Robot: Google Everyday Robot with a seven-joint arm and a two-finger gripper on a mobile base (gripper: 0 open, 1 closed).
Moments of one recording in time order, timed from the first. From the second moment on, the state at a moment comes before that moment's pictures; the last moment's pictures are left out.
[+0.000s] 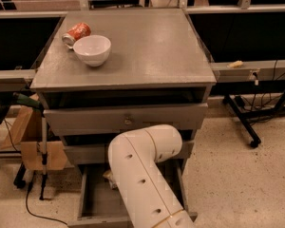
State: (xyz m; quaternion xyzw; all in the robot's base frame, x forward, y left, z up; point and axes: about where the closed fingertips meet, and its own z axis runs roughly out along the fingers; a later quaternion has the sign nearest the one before) arm 0.639 0.147 0.151 0.23 0.94 0.22 0.08
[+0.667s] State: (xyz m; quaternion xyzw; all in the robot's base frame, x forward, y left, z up) arm 0.638 0.146 0.150 0.23 0.94 0.23 0.07
